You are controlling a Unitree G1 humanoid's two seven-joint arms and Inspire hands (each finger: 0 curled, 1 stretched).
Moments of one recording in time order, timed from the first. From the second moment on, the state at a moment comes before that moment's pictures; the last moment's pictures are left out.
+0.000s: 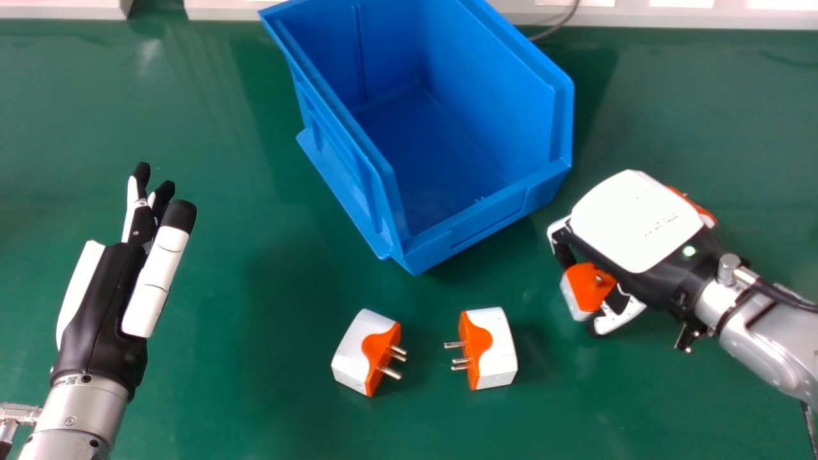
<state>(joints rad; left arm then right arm) 0.20 0.29 0.26 -0.05 -0.04 -0.12 -0.21 -0.43 -0.74 0.51 0.49 -1.08 -0.35 -0.28</state>
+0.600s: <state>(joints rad) 0.21 0.29 0.26 -0.06 -0.04 -0.11 -0.22 -0.34 -0.76 0.46 0.39 -1.03 -0.34 -0.27</state>
